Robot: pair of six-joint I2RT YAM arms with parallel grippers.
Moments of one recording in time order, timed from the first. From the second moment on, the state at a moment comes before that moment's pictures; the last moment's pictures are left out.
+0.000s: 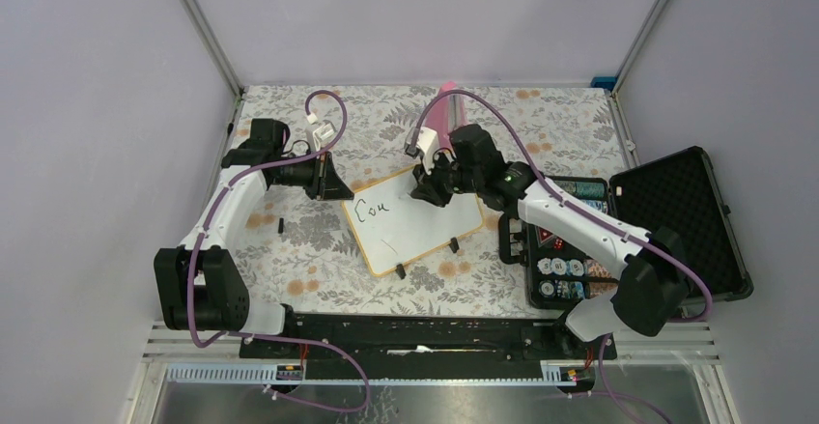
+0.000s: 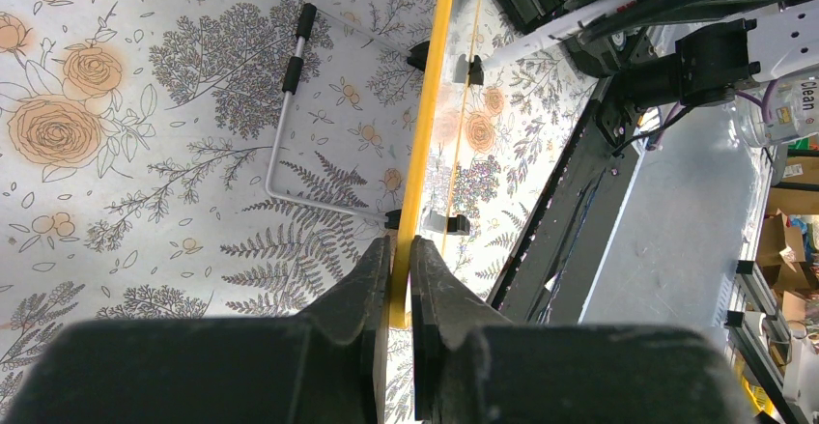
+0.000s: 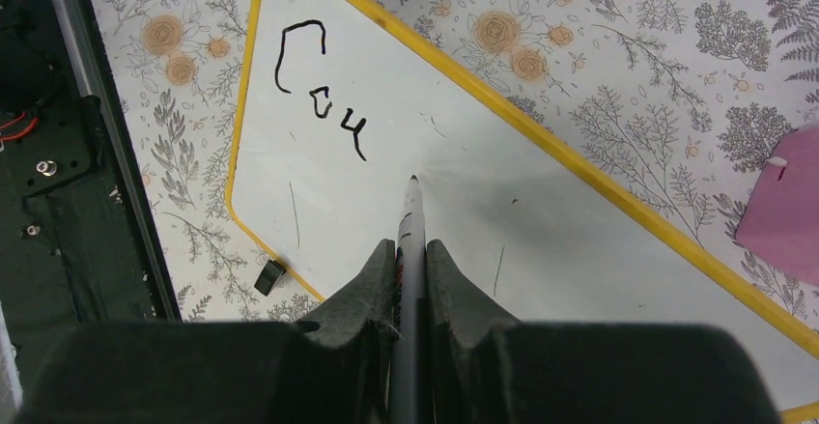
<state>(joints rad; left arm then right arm) -0.01 1.39 1.11 -0.79 1.02 0.31 0.75 1.46 1.18 -0.30 -0.39 -0.20</state>
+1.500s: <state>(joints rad) -0.01 1.39 1.11 -0.79 1.02 0.31 0.78 1.54 1.23 -0.27 -0.42 -0.18</state>
